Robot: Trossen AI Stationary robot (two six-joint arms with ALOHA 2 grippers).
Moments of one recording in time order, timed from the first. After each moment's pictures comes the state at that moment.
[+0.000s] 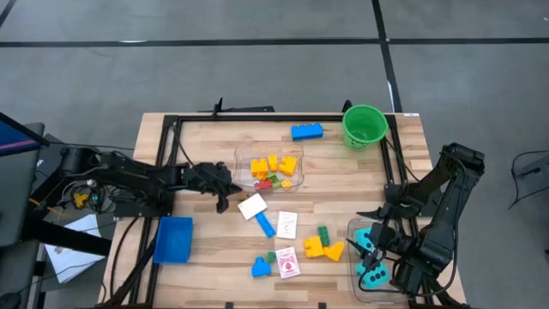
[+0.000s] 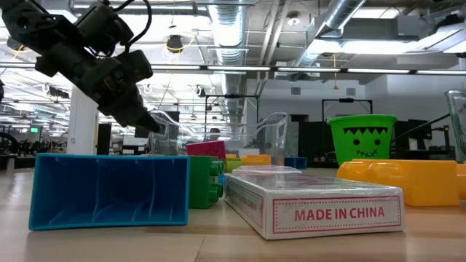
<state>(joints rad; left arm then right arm) 0.08 1.16 0.32 0.24 -0.02 -0.18 1.09 1.48 1.21 -1.35 1.03 1.44</state>
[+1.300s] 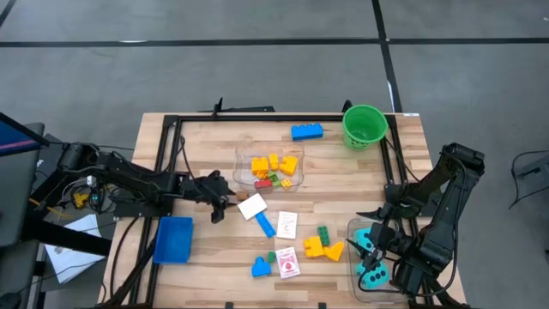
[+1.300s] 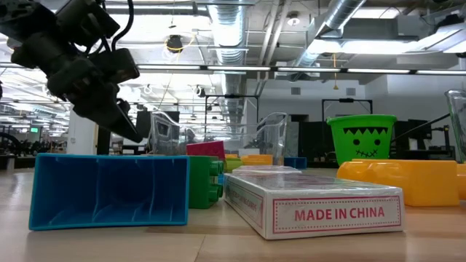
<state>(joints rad) -0.11 1.12 0.32 0.09 -0.17 -0.25 1.09 1.48 1.21 -1.35 1.02 1.44</state>
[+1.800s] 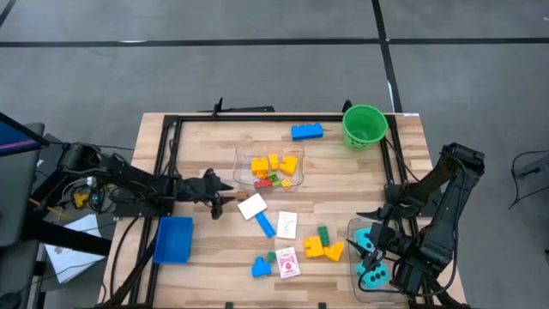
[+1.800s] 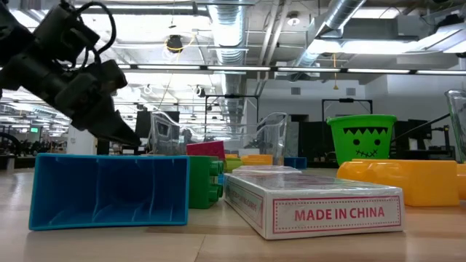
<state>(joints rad) -0.11 1.12 0.11 0.45 -0.30 -0.33 1.09 1.48 1.21 -1.34 1.02 1.44</state>
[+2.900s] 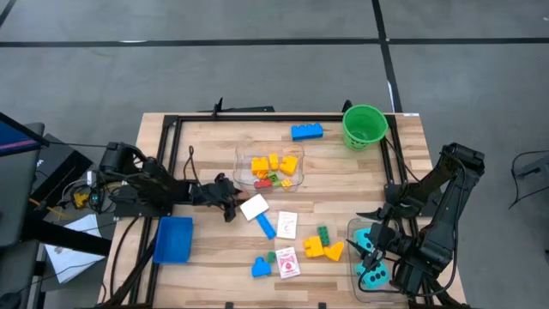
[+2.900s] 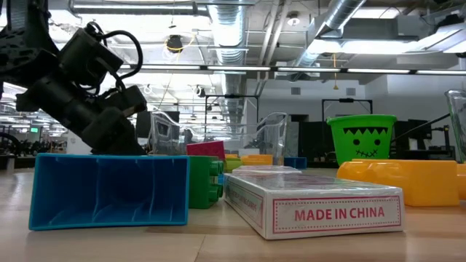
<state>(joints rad) -0.11 1.62 0.20 0.79 -0.30 -0.34 1.09 1.48 1.21 -1.34 1.01 1.43</state>
